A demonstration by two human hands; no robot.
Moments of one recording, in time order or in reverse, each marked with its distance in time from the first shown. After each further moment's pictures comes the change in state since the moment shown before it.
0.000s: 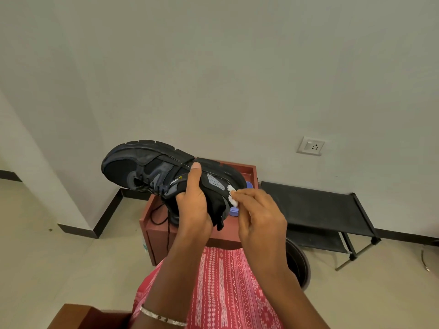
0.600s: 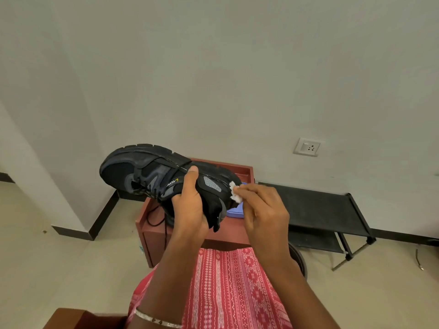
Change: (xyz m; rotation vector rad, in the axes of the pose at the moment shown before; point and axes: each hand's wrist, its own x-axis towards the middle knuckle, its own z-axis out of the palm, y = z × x) left_hand 0.008 -0.002 -0.002 -0.002 -0.027 -0.047; right_hand 0.013 0.028 0.005 0.036 0.111 -0.156
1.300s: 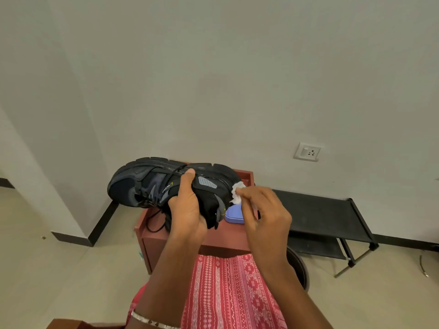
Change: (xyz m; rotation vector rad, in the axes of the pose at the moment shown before) left_hand -0.004 0.011 0.011 -0.024 0.067 -0.005; right_hand 0.008 -0.009 0.001 0.125 0.079 0.132
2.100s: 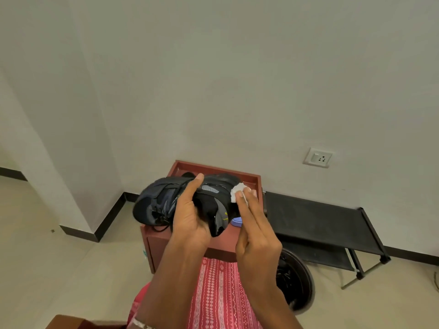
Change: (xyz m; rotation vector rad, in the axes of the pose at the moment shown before) left_hand -0.006 0.011 -0.014 -0.146 -0.247 -0.349; right_hand -0.036 -0.006 0.021 -0.067 -0.019 -0.080
